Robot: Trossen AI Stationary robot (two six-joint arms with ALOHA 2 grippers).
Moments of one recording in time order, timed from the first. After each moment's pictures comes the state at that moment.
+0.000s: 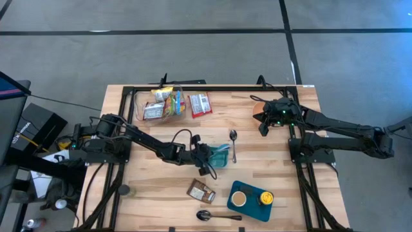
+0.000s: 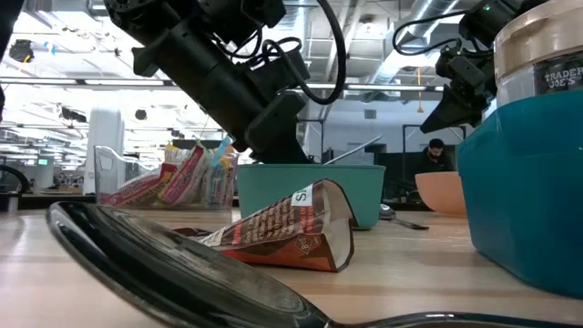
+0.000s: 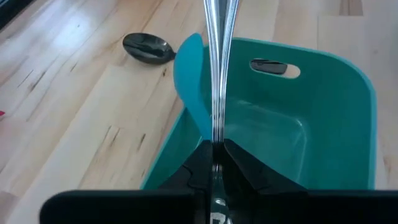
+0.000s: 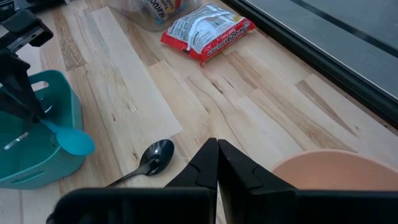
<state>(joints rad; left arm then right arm) -0.23 1.88 0.97 0.18 -0.50 -0.22 -0.45 0.77 0.47 -0.31 0.00 0.12</state>
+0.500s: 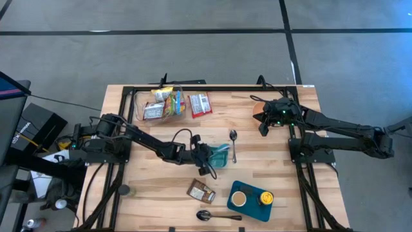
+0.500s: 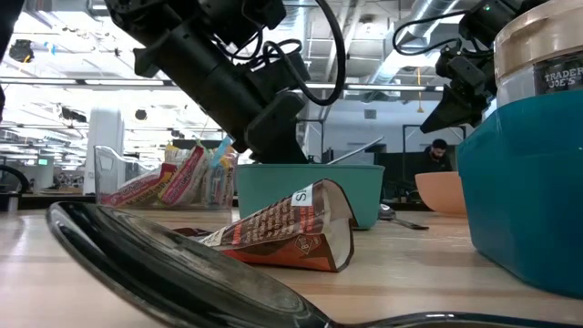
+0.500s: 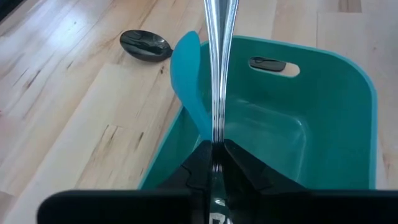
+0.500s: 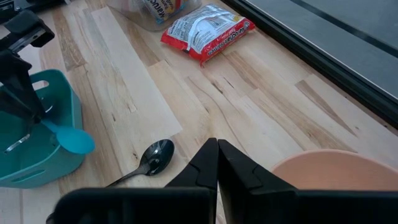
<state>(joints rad) -0.22 1.88 0.97 0.18 -0.49 -0.21 -0.45 0.77 0.47 -0.31 0.00 0.12</state>
